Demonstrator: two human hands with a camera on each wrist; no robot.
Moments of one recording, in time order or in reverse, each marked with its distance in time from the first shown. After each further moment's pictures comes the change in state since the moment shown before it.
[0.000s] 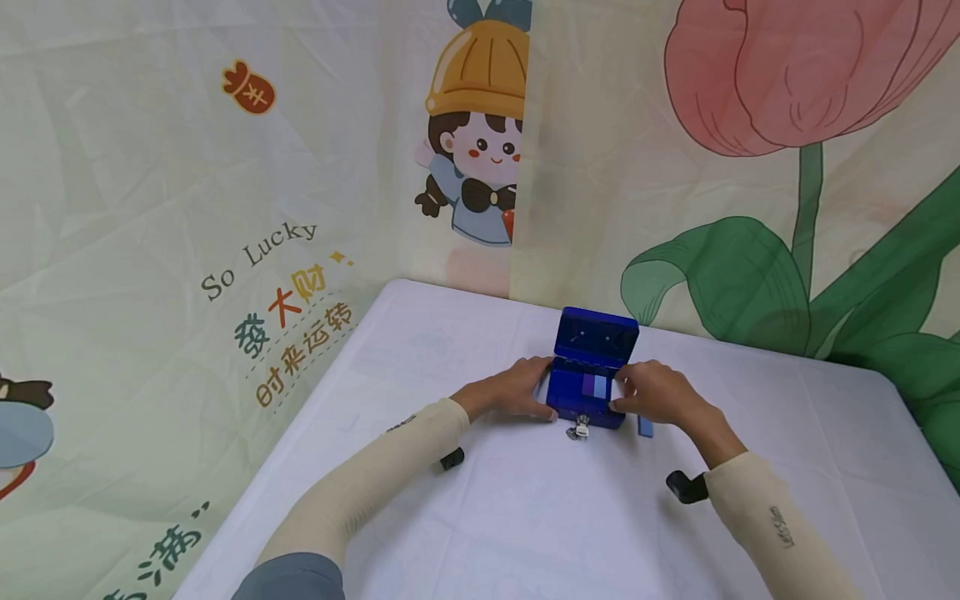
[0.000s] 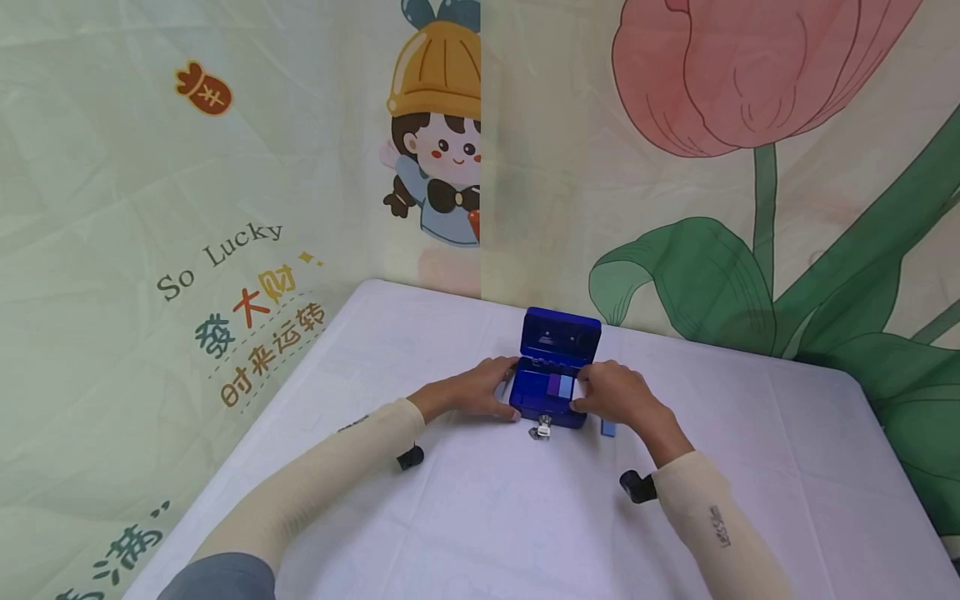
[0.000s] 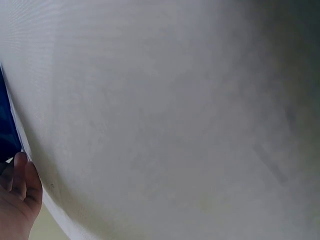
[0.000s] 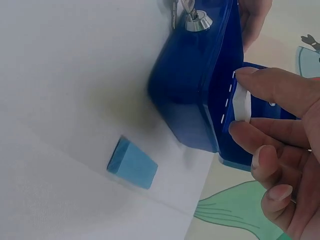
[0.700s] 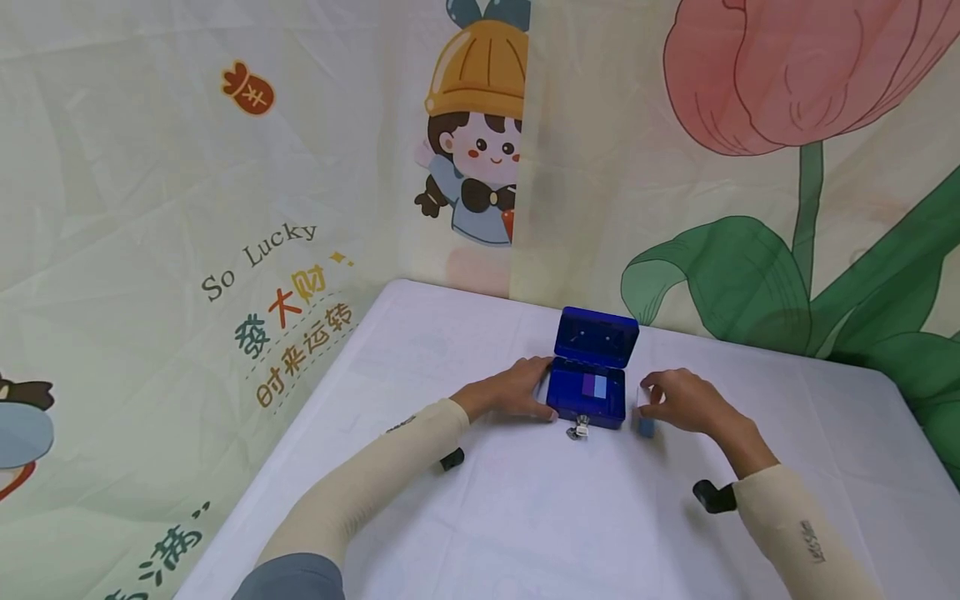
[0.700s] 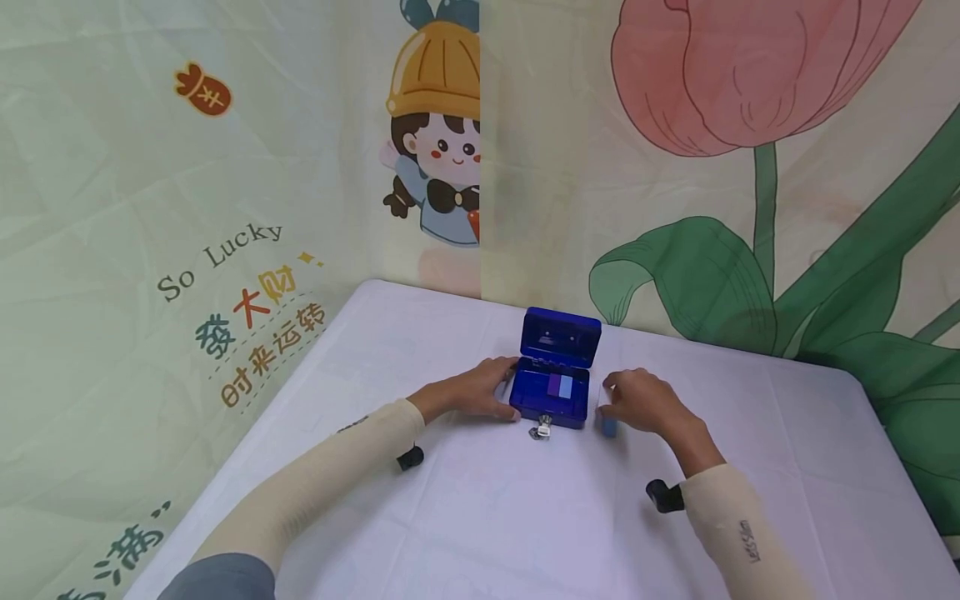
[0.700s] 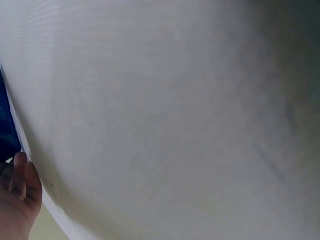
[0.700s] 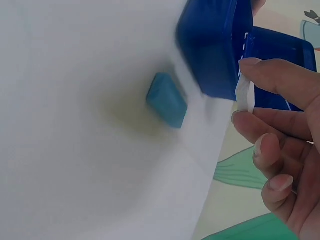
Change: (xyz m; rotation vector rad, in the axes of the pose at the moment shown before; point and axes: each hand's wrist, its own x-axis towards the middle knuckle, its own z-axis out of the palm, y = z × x) left_hand -0.001 0.000 0.000 -0.011 0.002 0.003; right_hand -0.017 0.035 -0.002 0.027 -0.016 0.005
